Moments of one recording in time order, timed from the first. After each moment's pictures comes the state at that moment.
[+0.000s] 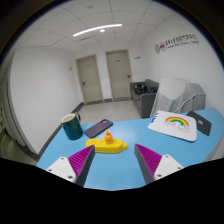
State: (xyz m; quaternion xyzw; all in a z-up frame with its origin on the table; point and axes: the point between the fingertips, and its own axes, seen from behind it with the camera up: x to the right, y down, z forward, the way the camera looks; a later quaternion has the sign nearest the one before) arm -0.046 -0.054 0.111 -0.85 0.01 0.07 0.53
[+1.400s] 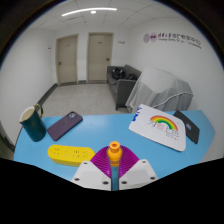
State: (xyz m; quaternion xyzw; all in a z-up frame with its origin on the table) arm 0.033 0.034 0.065 -0.90 0.05 -0.07 0.43
